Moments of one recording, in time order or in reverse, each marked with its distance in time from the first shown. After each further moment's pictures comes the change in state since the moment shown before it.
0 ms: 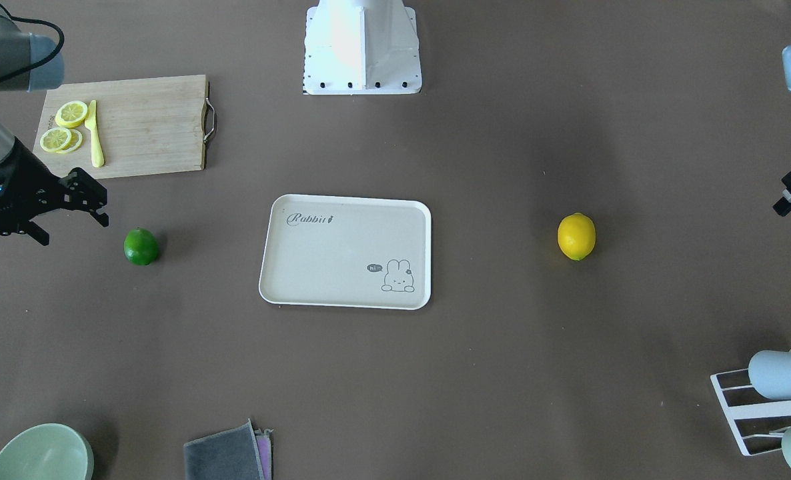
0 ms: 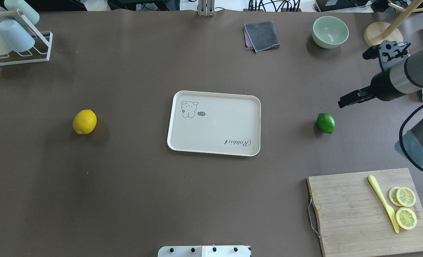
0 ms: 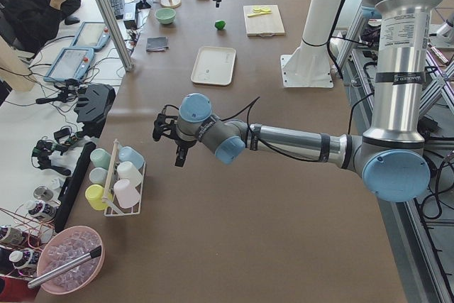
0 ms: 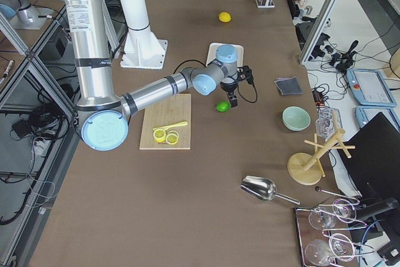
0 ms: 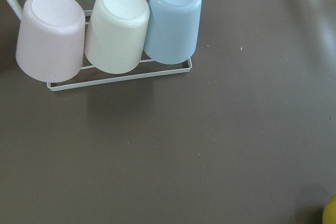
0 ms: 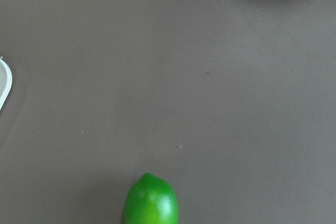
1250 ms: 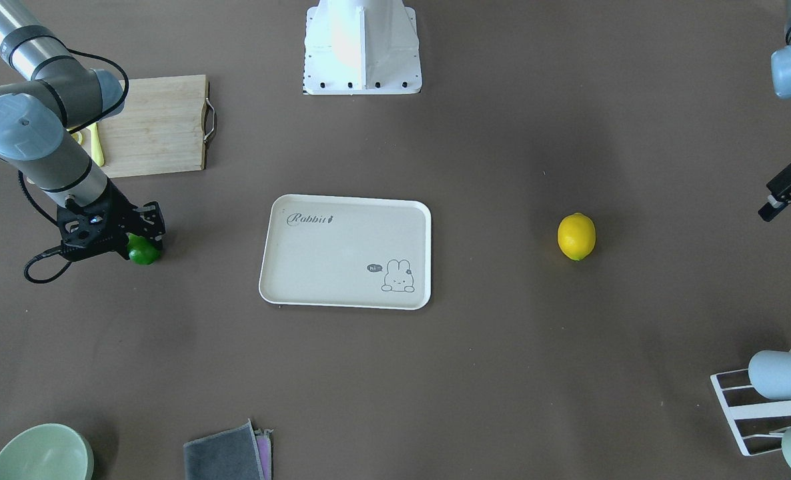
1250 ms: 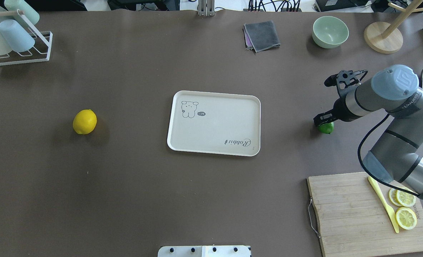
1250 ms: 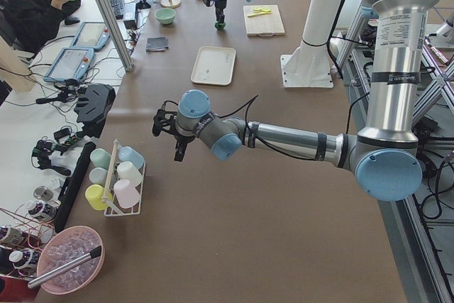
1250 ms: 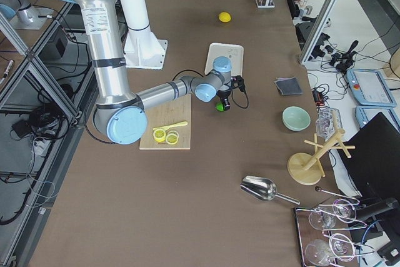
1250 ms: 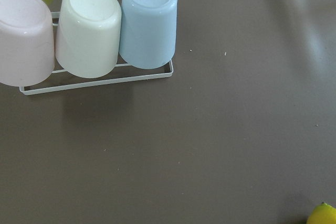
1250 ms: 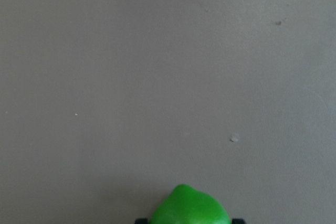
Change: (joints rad) left arm 0.028 -0.022 0.003 -0.015 0.004 -0.033; right arm -0.144 0.066 -0.156 0.073 -0.084 0.067
